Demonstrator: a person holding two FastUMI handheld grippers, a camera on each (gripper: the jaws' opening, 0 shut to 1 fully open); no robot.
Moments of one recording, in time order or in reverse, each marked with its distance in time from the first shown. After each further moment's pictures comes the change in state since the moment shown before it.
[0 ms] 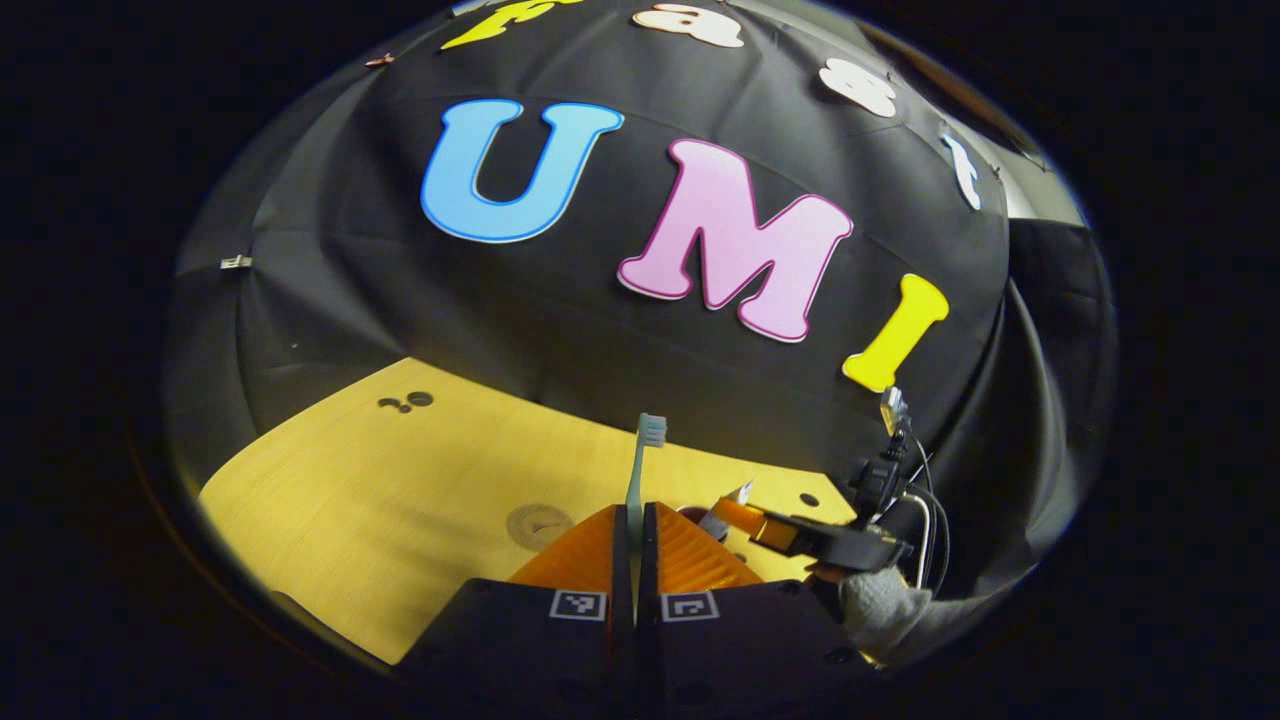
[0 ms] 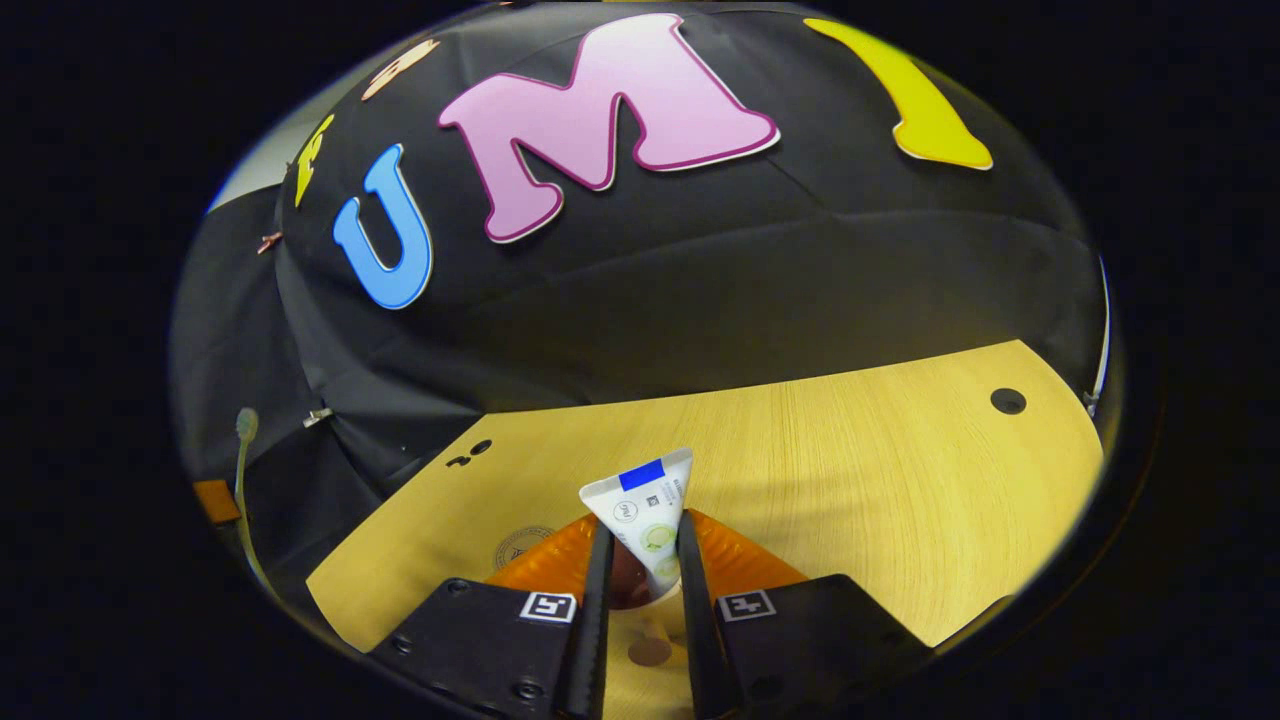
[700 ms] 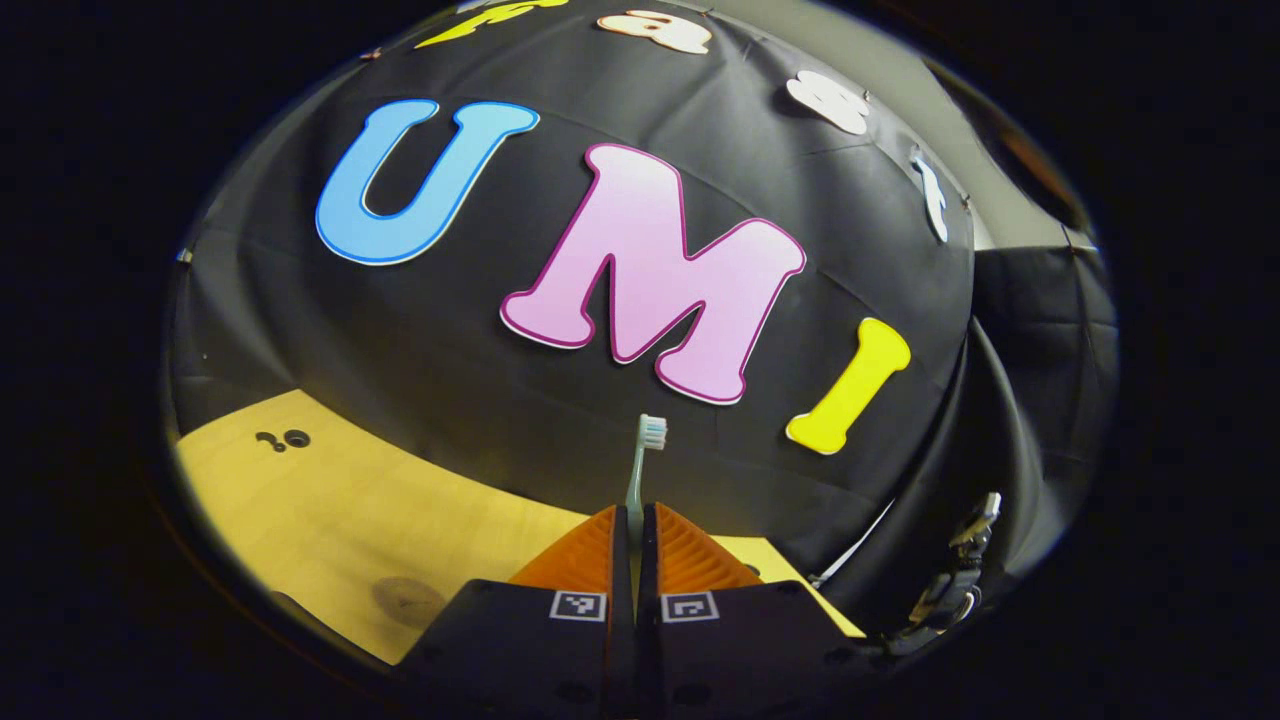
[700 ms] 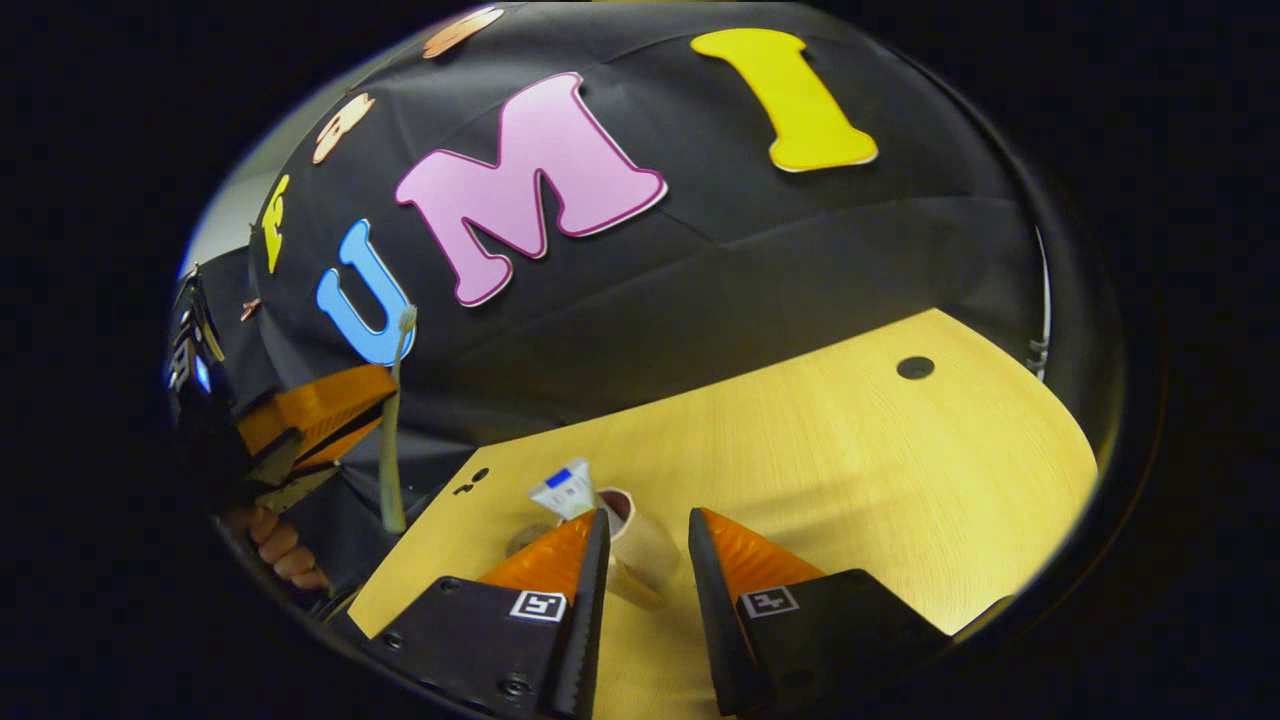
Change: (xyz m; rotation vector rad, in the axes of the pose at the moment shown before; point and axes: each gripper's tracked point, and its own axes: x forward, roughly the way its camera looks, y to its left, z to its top) left arm 0.123 -0.086 0.042 -0.062 -0.170 -0.191; right arm -0.111 -0.047 -0.001 0.153 -0.034 -0.082
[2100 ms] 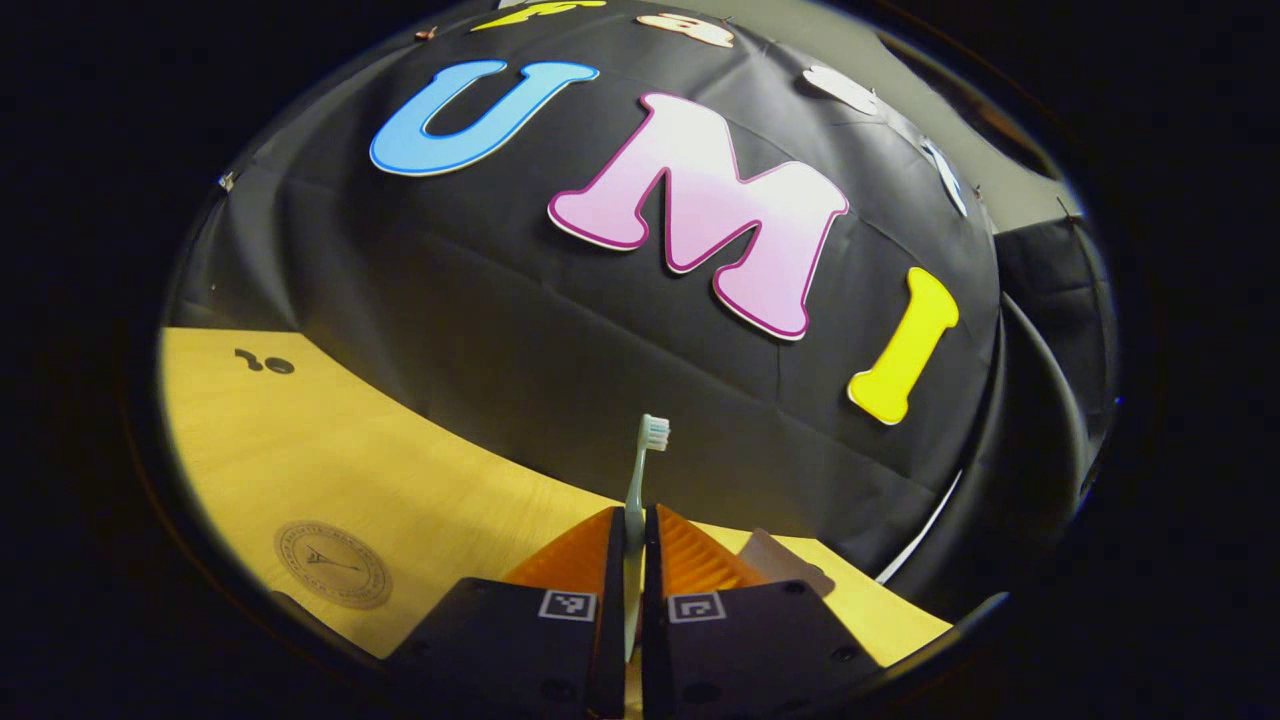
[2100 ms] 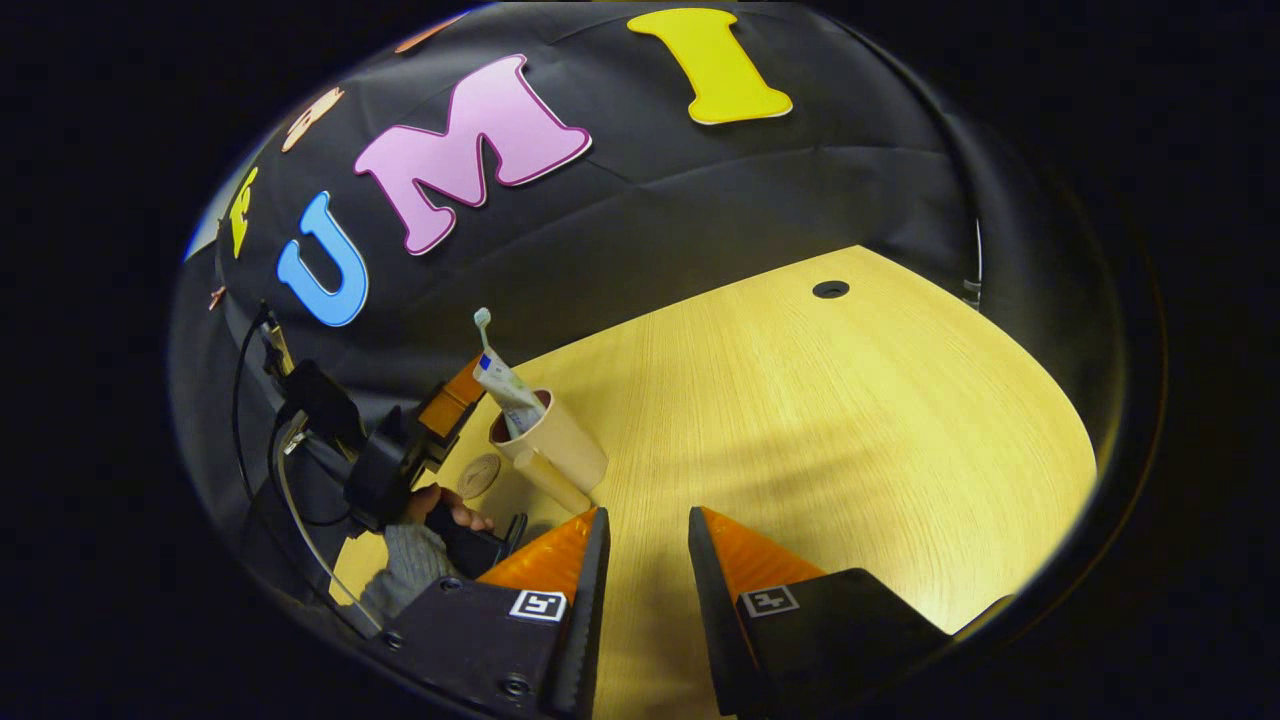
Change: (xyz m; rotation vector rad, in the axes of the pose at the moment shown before) left arm 0.061 0.062 -0.139 0.001 -0.073 0.073; right arm -0.042 -0.043 -0.065 0.015 0.107 -0.126
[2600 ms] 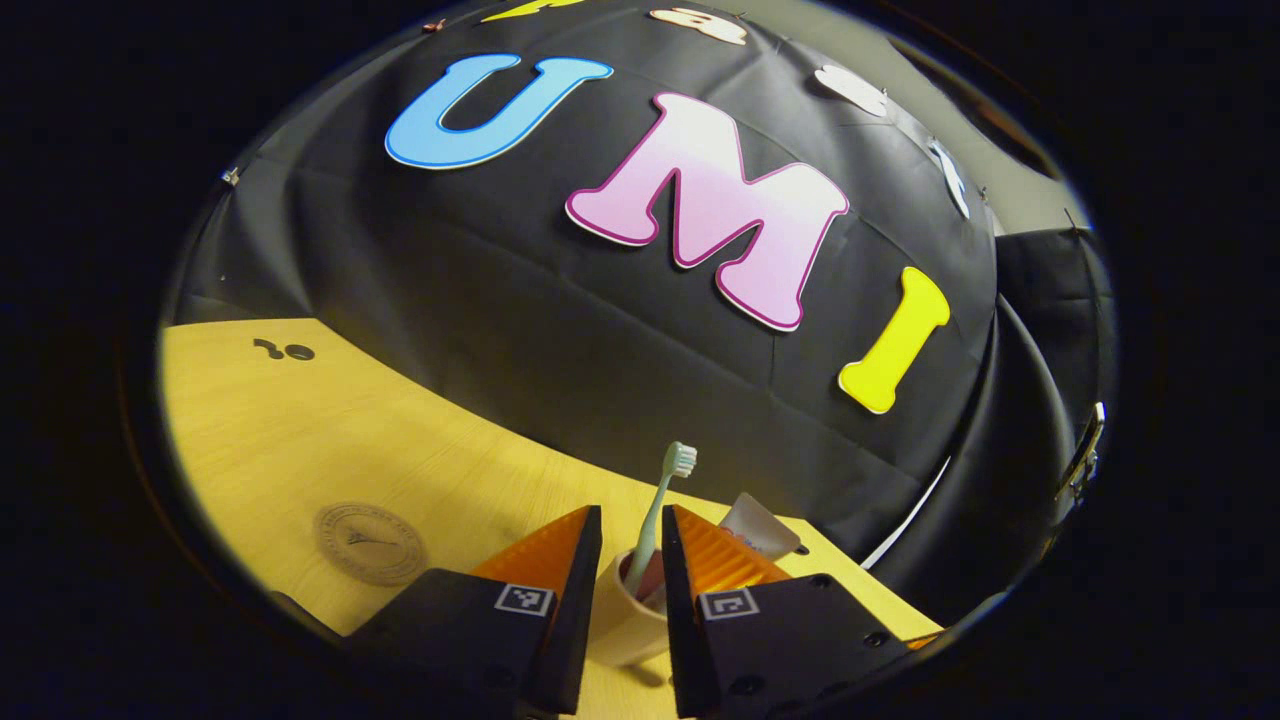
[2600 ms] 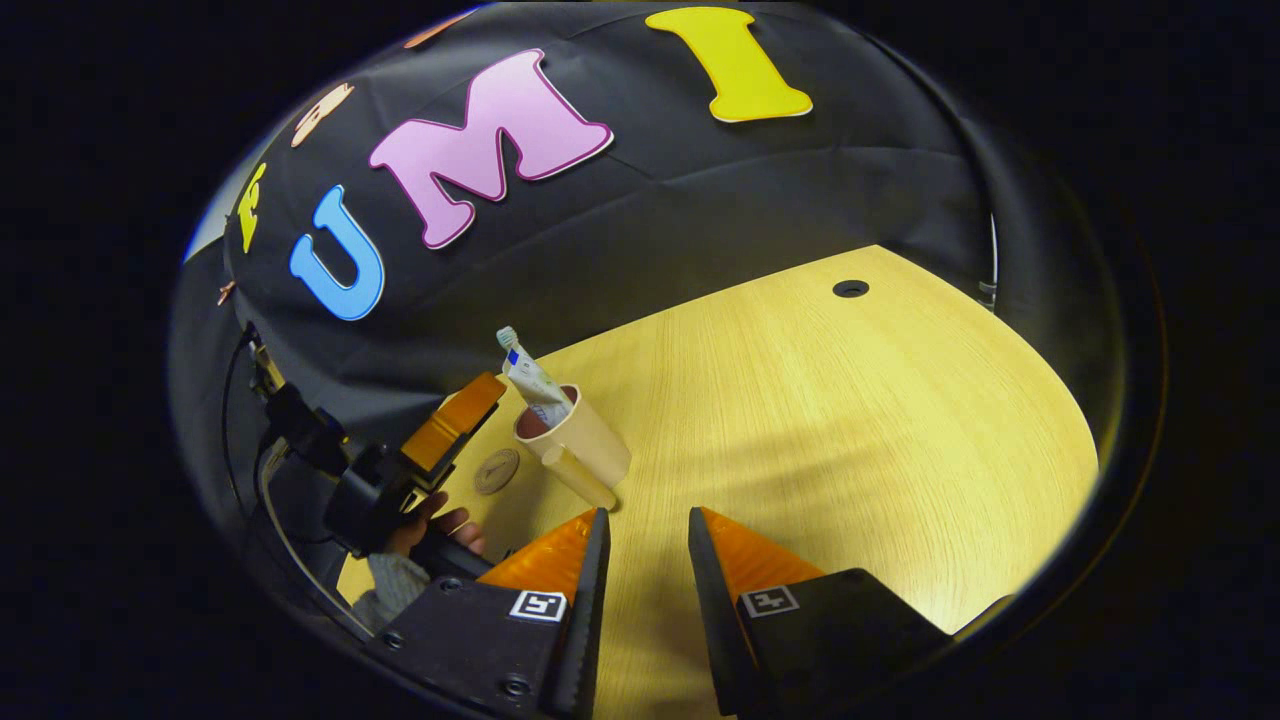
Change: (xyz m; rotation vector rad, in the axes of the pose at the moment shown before) left arm -0.059 0.012 0.005 -0.007 0.091 0.020; right arm -0.001 0.019 -0.001 -0.017 0.029 0.029
